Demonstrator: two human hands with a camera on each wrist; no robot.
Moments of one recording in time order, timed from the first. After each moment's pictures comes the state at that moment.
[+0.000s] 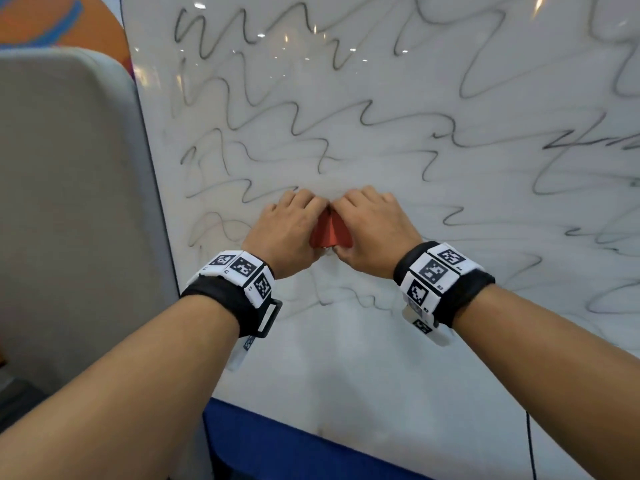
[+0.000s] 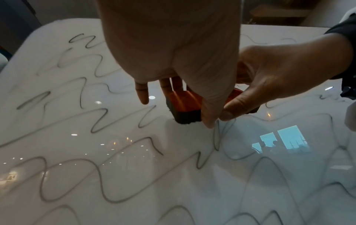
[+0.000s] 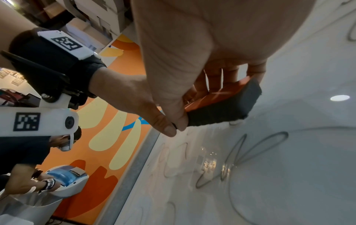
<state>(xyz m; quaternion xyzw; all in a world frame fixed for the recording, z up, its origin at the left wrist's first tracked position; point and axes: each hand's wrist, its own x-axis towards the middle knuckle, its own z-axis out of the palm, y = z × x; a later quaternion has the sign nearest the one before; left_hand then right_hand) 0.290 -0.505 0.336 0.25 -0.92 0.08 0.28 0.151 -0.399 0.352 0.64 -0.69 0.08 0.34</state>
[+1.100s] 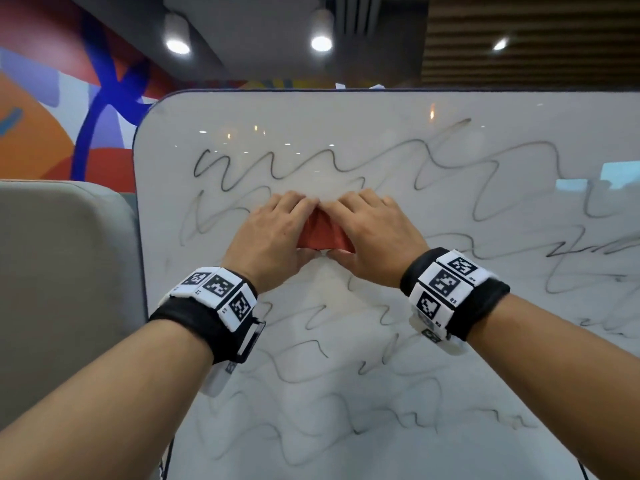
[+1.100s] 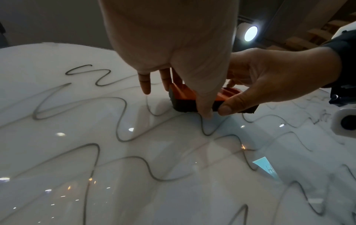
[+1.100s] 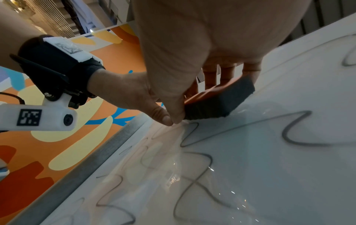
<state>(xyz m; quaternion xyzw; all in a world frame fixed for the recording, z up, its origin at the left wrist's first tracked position) 0.320 -0.616 0.475 0.10 -0.89 0.13 0.43 0.194 -0.473 0.486 0.55 -0.68 0.09 0.48</state>
